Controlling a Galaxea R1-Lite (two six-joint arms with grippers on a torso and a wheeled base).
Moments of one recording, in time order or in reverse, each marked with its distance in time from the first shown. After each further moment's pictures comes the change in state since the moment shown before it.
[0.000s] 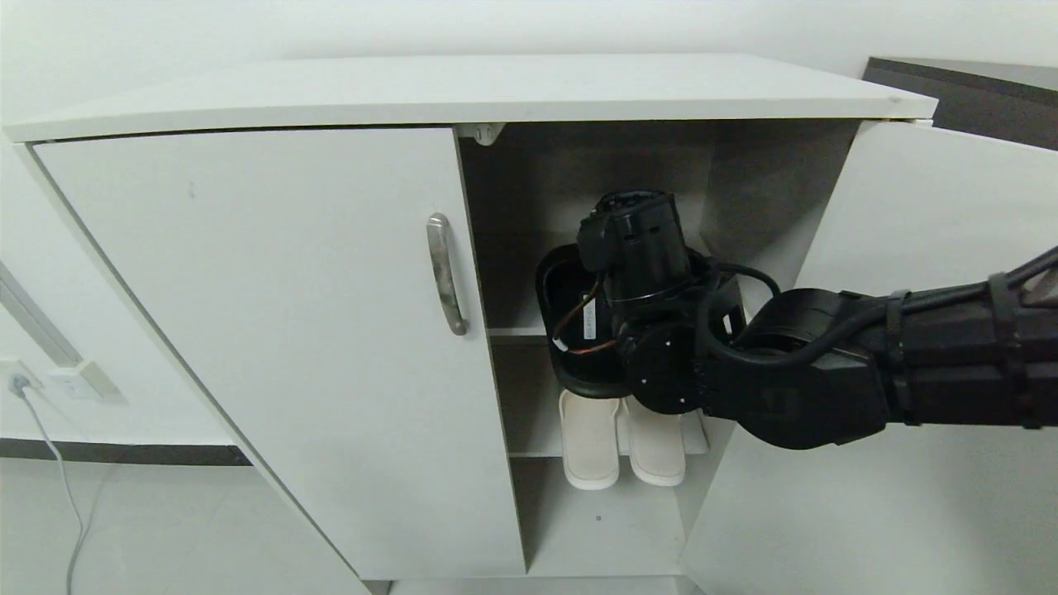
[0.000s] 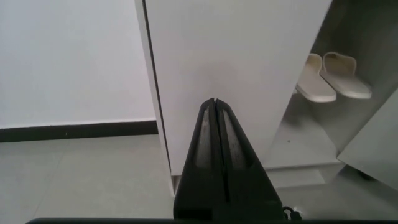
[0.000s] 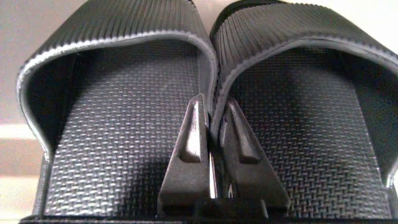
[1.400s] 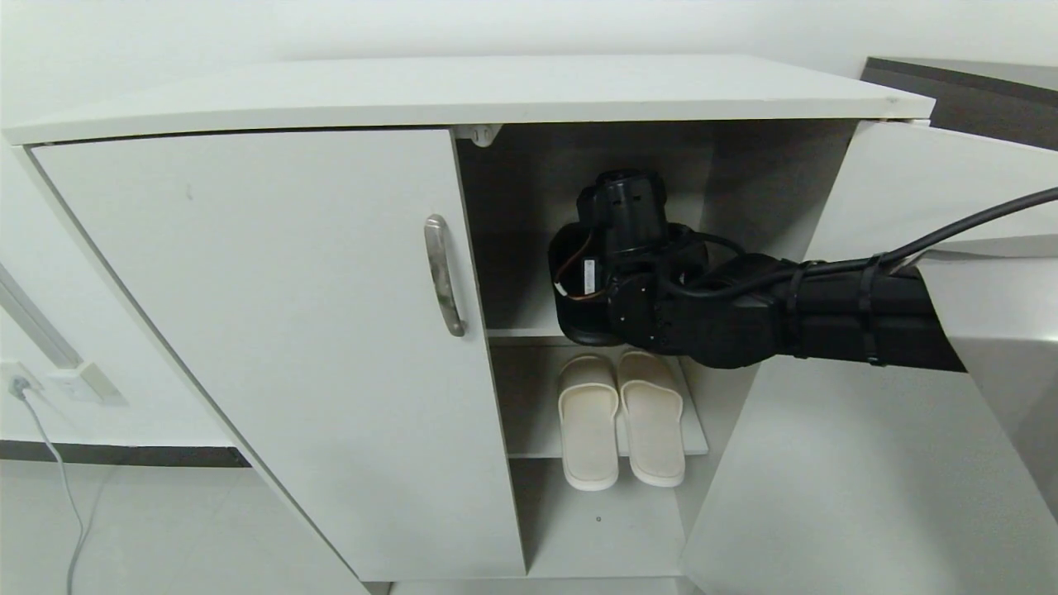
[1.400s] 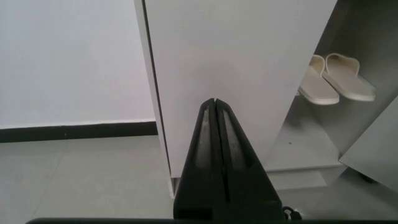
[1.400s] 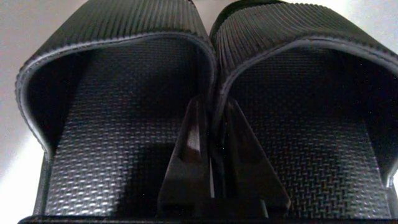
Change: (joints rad) left arm 0.001 -0.001 0.000 -0.001 0.001 -0.001; right arm -0.113 0.186 -0.328 0.077 0.039 -0.065
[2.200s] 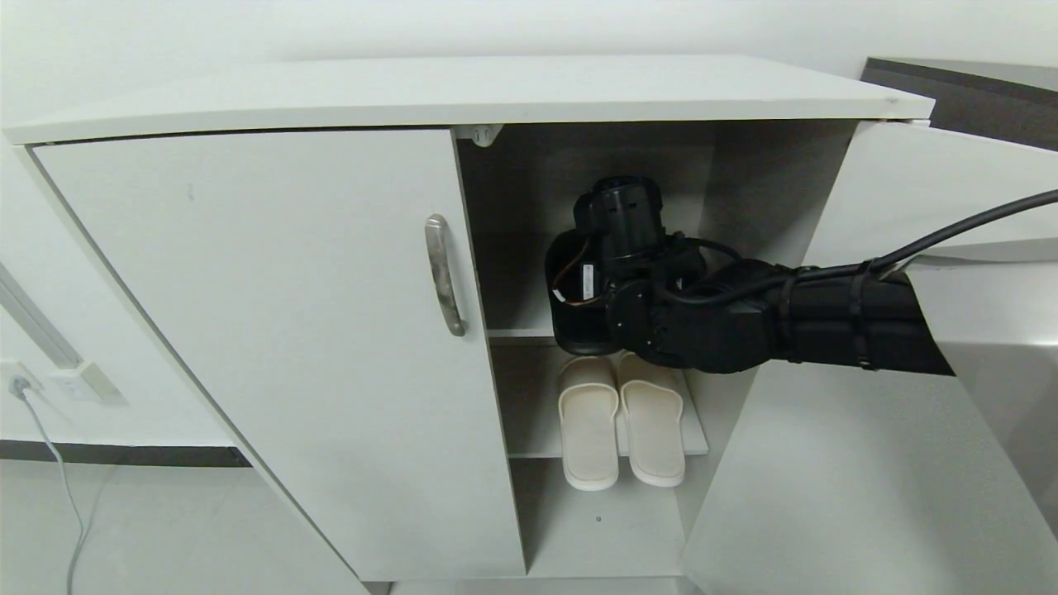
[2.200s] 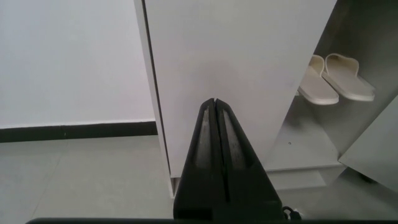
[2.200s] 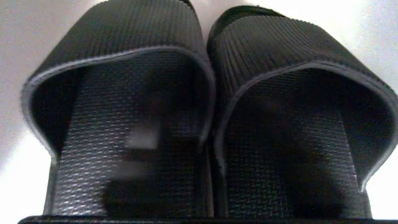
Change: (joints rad) left arm 0.000 0.000 0.000 0.000 0.000 -0.001; right arm -0.001 0.009 0.011 -0.003 -0.001 0.010
